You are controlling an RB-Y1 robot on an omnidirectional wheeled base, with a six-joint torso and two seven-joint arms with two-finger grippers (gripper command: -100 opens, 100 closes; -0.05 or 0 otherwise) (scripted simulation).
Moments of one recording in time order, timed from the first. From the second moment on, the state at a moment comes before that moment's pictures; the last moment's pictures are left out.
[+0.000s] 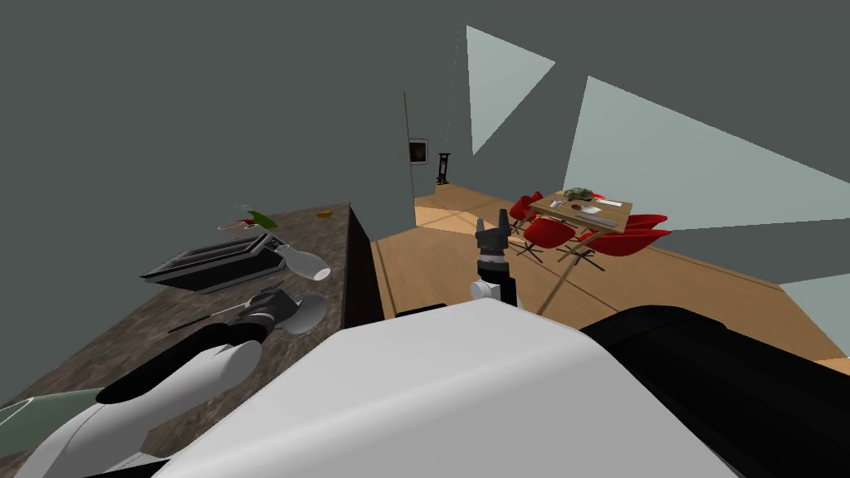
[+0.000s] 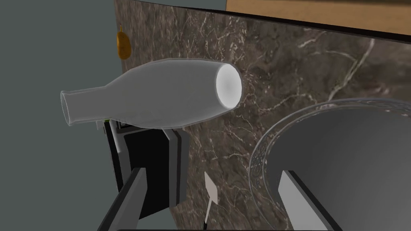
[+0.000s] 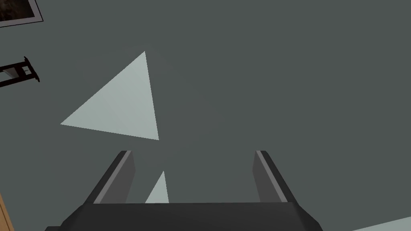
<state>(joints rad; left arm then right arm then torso) 0.60 0.39 0.52 -2.29 0.44 0.83 0.23 0.50 0.03 0.02 -2.32 -0.11 -0.45 -0.04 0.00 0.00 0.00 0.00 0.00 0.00</state>
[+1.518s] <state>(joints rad) 0.60 0.38 0.62 -2.24 0.54 1.09 0.26 0.50 0.03 0.02 -2.32 -0.11 -0.45 -0.04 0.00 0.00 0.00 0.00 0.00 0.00</state>
